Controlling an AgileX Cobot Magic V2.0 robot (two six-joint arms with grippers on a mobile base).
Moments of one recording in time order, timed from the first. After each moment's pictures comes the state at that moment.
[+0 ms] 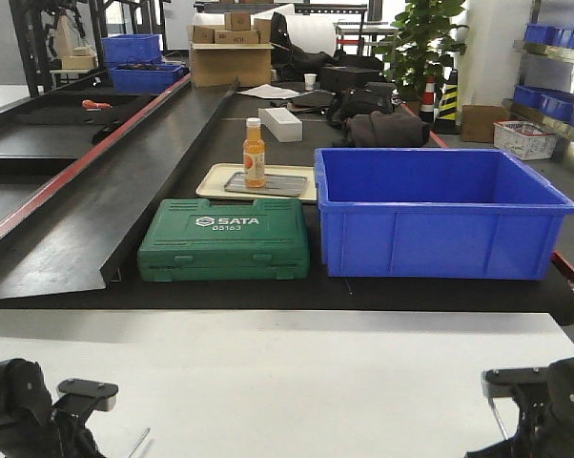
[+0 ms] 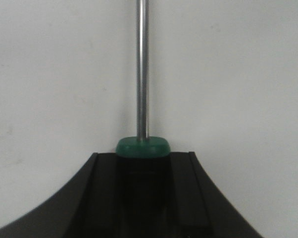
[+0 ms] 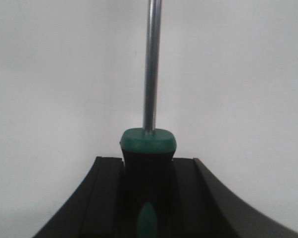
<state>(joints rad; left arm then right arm) -0.14 1.97 -1.15 -0.30 0.65 0.35 0.03 1.81 -1.05 -0.15 0.62 0.17</state>
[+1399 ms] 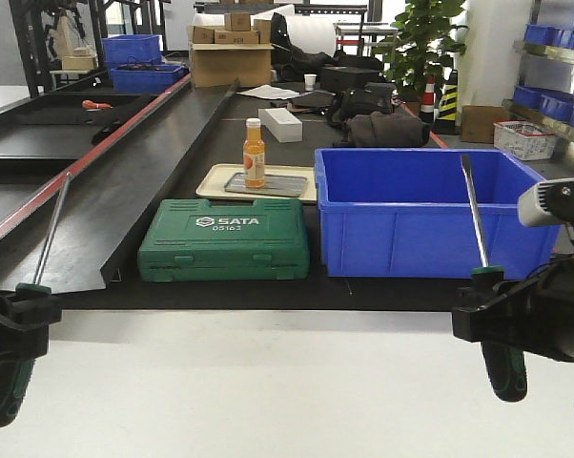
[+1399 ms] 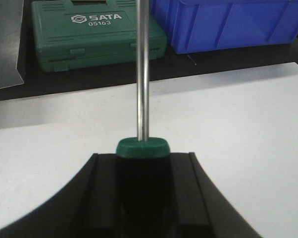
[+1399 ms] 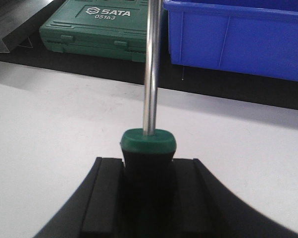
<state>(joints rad) -0.20 1.07 -0.96 -0.39 0.45 0.27 0.28 1.14 -1.04 -0.04 0.45 0.10</state>
